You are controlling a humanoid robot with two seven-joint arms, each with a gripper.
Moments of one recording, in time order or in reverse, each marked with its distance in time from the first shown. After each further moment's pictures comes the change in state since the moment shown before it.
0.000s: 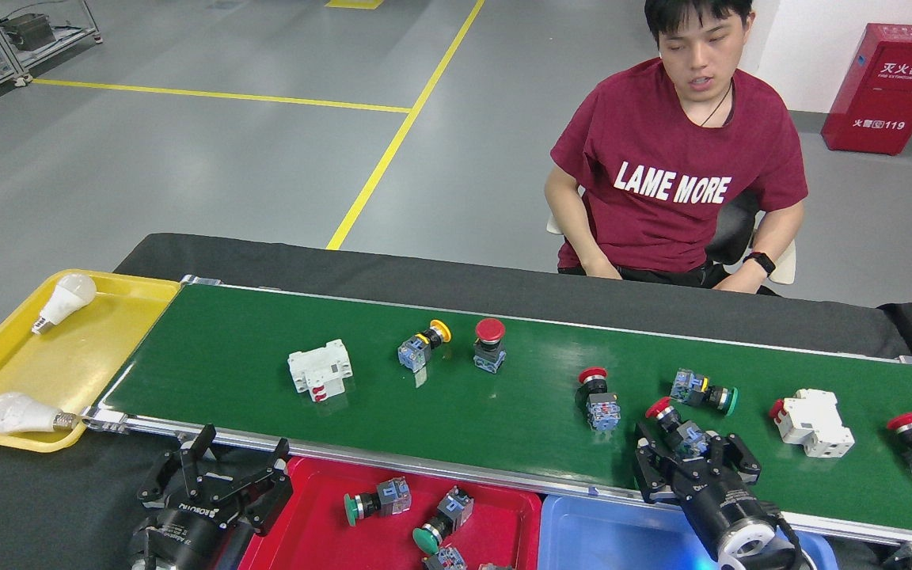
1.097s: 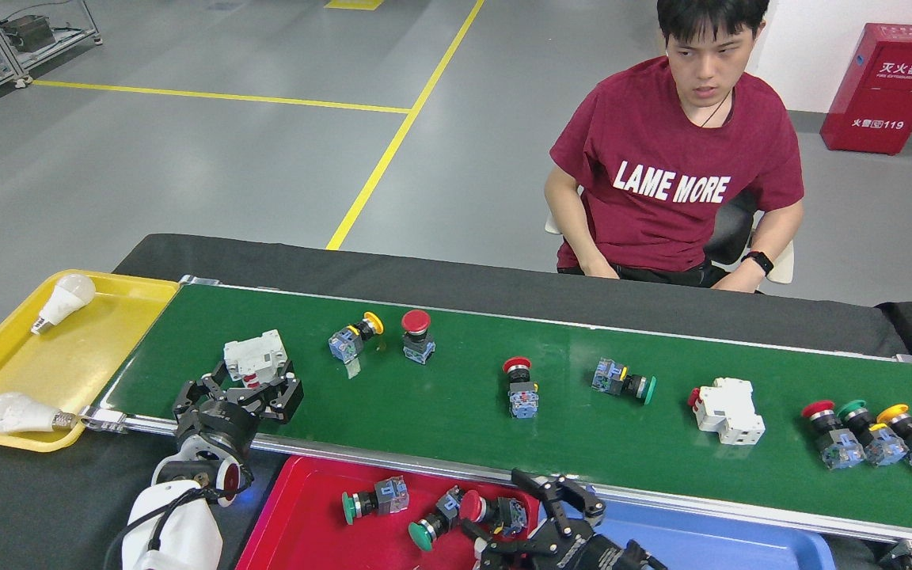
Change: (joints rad) left arm -0.517 0.019 -0.039 0.658 -0.067 0.227 -0.013; right arm 0.045 0.048 0.123 -0.204 0.020 -0.206 0.002
